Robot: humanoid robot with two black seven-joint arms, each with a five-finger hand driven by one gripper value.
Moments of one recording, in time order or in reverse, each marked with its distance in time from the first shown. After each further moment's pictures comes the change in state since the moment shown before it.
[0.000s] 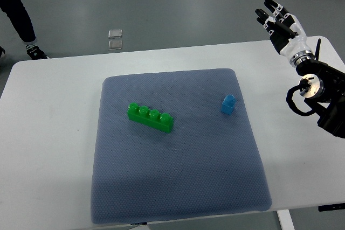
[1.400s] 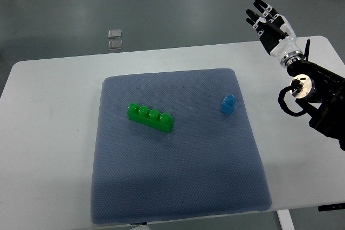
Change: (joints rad) left arm 0.000 0.000 0.001 -0.001 -0.001 0.000 -0.001; right arm 0.005 0.043 0.017 0.006 -0.006 0.018 -0.012
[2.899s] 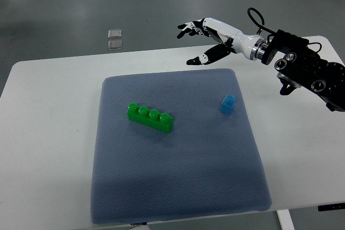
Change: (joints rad) left arm 0.000 0.000 0.000 0.000 0.000 0.000 0.000; right arm 0.122 -0.093 -0.068 0.310 -1.263 -0.034 0.000
